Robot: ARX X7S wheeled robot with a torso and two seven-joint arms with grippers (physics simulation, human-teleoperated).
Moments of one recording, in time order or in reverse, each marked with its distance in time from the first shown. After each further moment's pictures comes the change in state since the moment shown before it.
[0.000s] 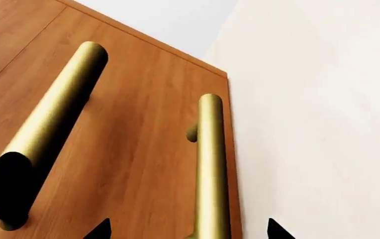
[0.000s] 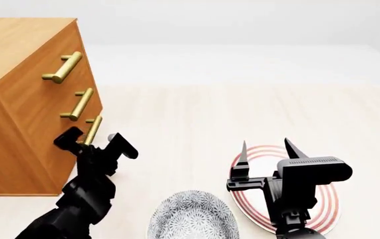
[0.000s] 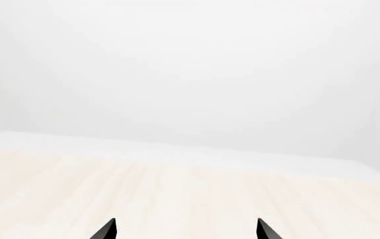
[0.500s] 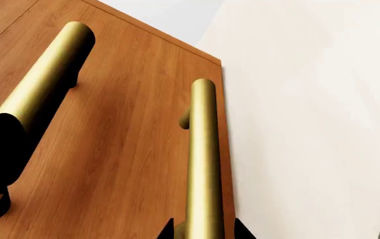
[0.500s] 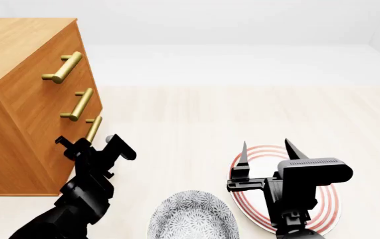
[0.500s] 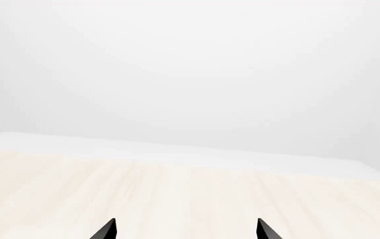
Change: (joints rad) left arm -0.010 -0.009 0.114 -0.013 -0.137 -0.014 -0.002; right arm -0.005 0.008 -0.006 0.004 0.010 -0.013 0.012
